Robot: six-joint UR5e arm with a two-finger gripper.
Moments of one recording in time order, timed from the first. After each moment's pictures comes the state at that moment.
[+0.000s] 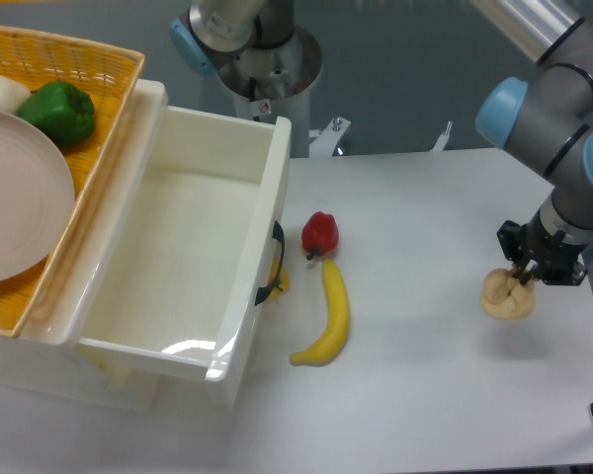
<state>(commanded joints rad) 2.82 -2.16 -1.23 -1.34 1.54 1.47</state>
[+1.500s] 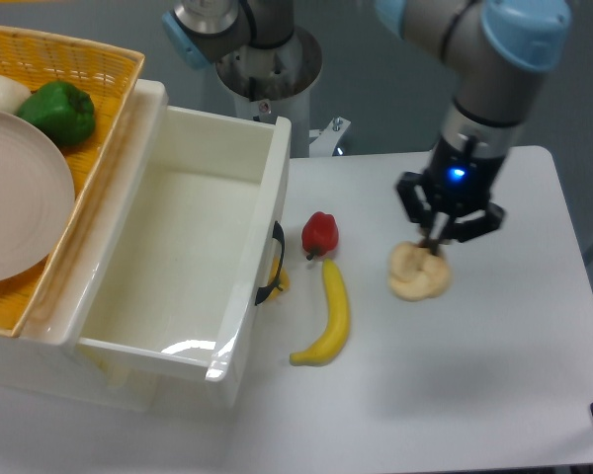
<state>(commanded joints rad) 2.63 -1.77 -1.38 -1.40 1.15 0.97</state>
